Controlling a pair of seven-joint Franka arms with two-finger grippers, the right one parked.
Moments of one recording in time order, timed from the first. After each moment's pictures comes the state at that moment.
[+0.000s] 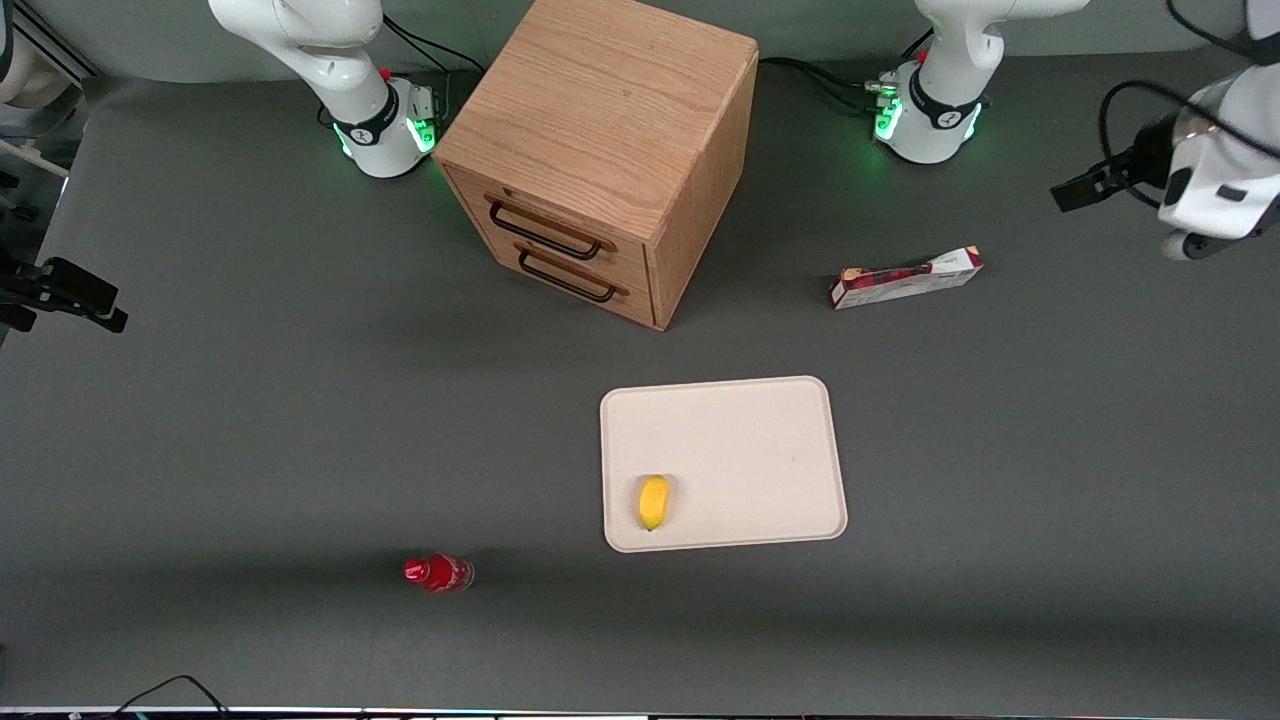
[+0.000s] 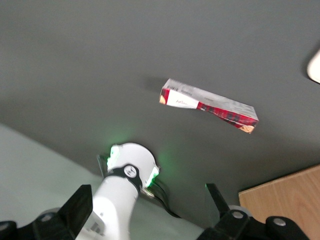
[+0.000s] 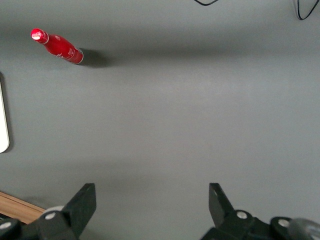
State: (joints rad) arm -0.01 -0.14 -0.03 -1.86 0.00 1.26 -0.60
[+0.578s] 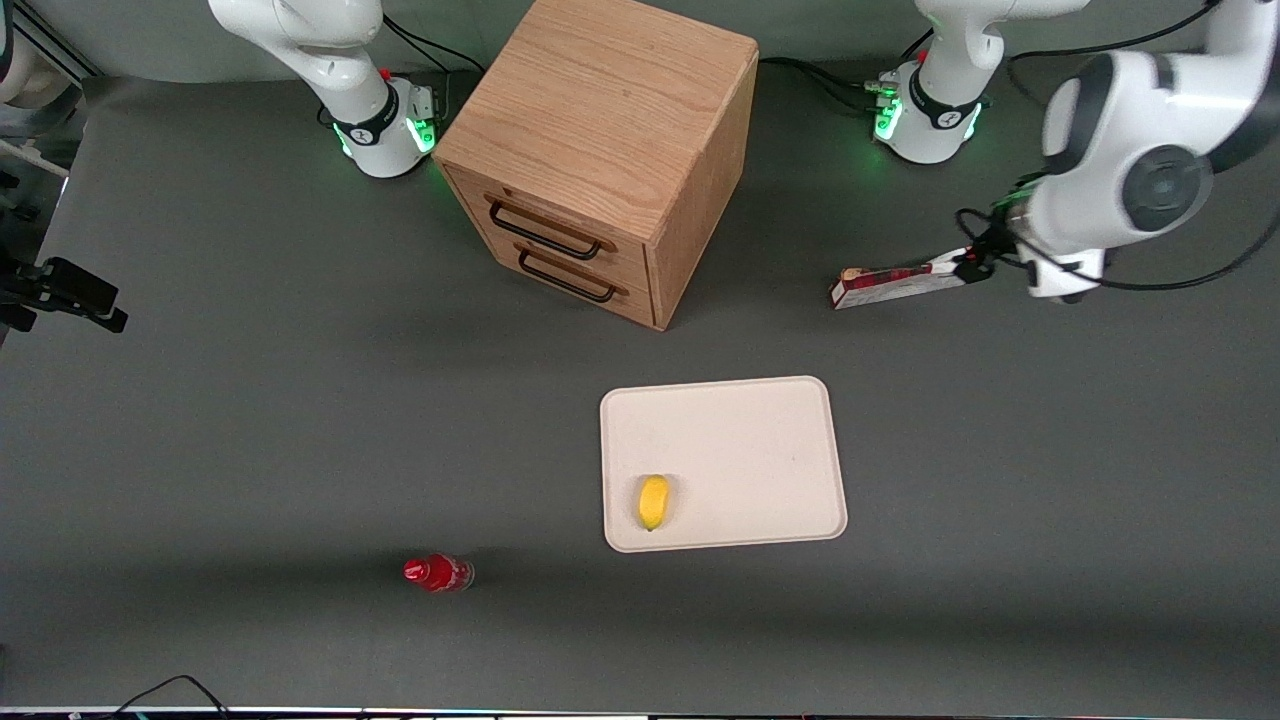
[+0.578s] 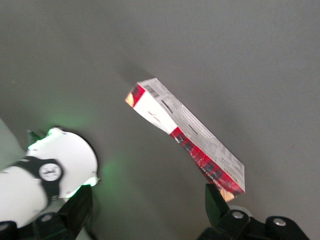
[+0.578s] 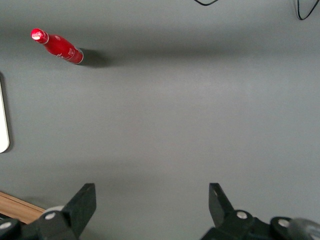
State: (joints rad) arm -0.01 -0.15 -0.18 -2.33 -0.05 1.77 -1.15
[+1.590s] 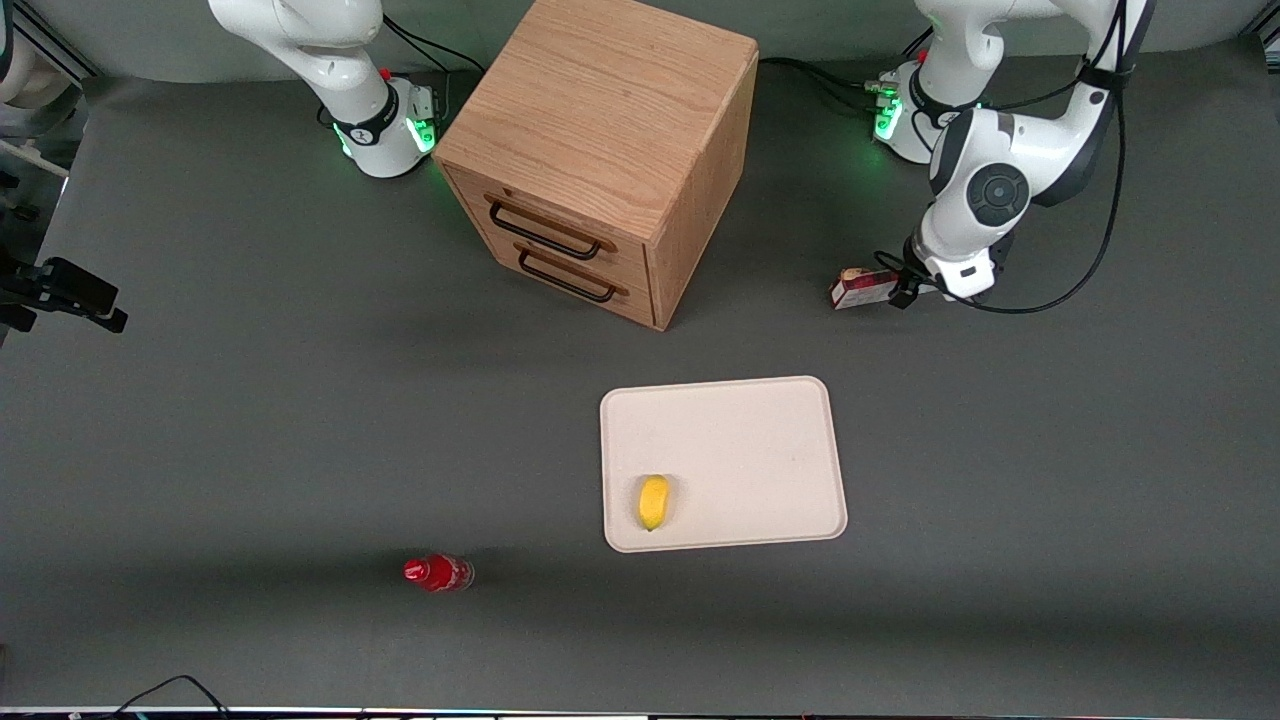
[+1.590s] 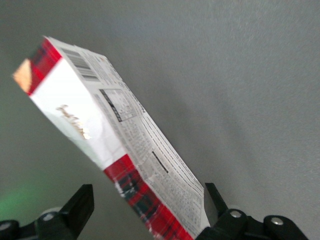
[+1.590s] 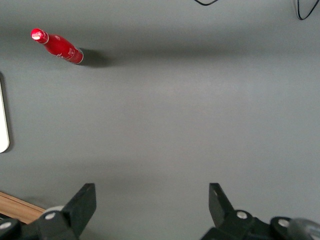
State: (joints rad) arm -0.02 -0.01 -0.28 -2.69 -0.05 2.47 -1.38
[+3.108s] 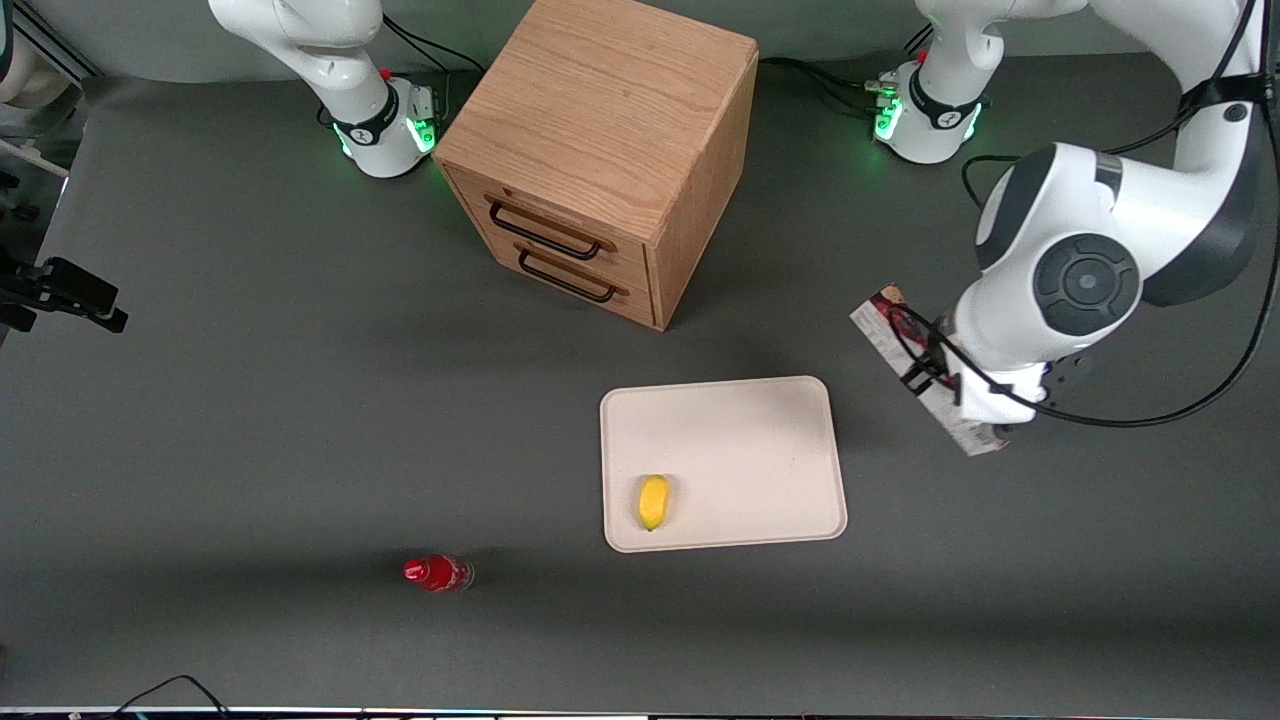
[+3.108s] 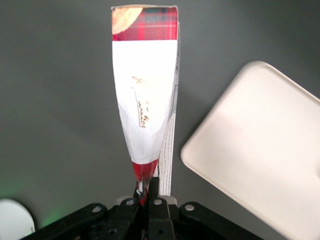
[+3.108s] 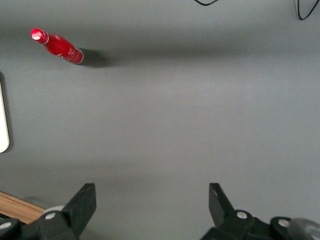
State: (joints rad) arm -0.02 0.35 -0.38 -1.53 0.12 1.68 -1.00
